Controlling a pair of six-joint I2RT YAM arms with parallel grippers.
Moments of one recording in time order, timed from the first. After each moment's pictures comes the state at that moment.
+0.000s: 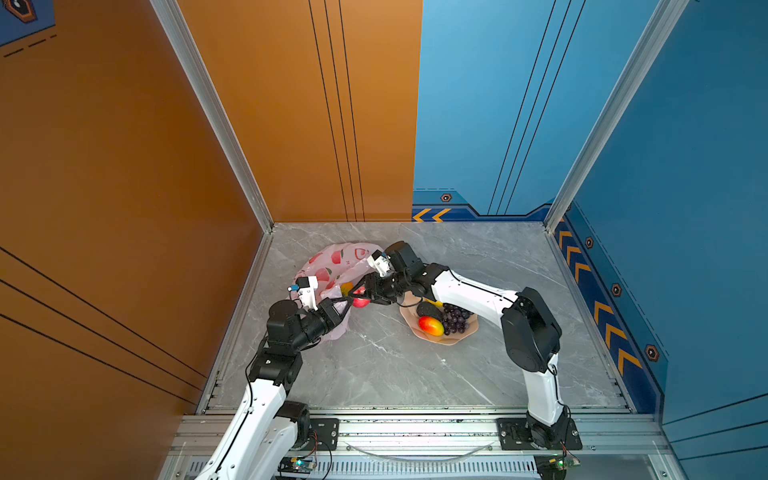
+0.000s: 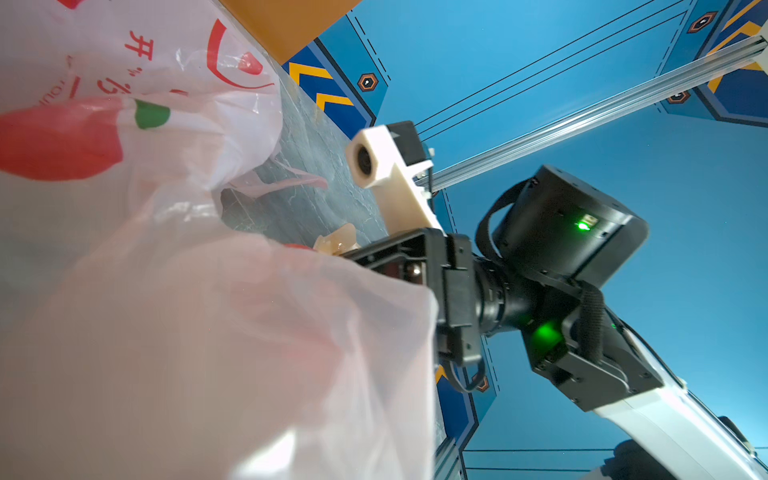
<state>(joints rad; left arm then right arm) -0.12 0.70 0.44 0.00 0.57 -0.96 0.79 2.07 1.65 -0.27 -0.63 0.87</state>
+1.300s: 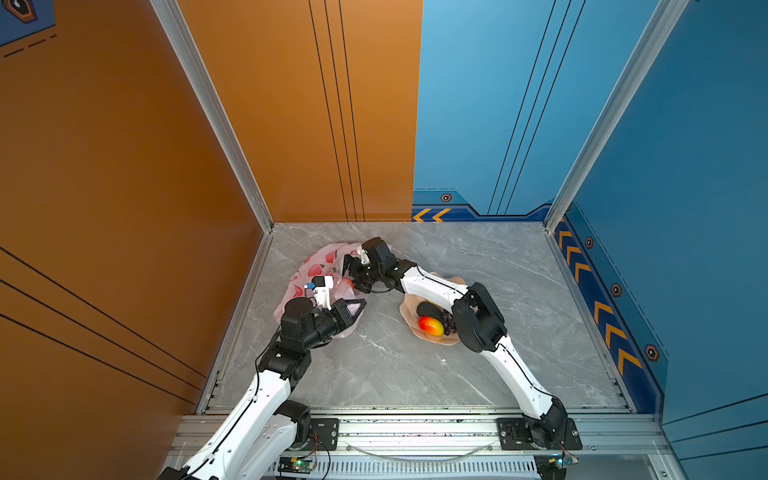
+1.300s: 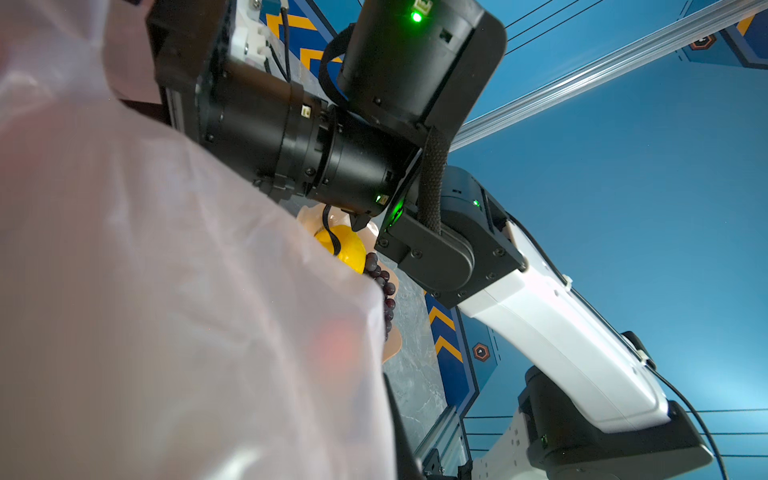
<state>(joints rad) -0.26 0.78 0.45 0.06 0.51 -0.96 0.79 2.53 2.15 -0.16 -0.46 1.14</state>
